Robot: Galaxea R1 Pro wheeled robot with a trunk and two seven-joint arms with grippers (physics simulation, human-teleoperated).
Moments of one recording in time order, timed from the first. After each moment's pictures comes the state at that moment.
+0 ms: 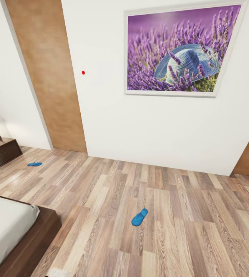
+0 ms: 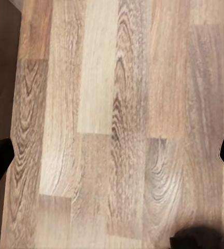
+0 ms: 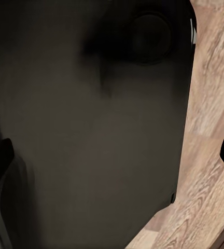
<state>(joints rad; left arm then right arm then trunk) -0.33 0.14 -0.17 -0.25 -0.01 -0.09 0.00 0.00 0.02 0.00 -0.03 0.01 -0.07 0.00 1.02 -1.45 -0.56</state>
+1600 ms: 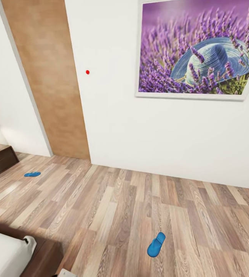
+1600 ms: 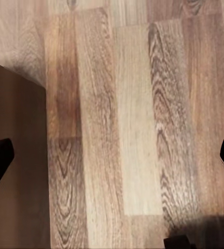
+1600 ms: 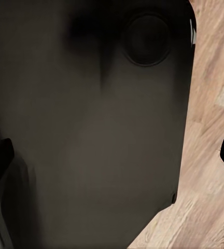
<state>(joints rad) -0.33 0.11 -0.29 -0.24 -0.01 -0.11 0.00 0.00 0.02 0.00 -0.03 0.00 -0.07 0.00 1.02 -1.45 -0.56</state>
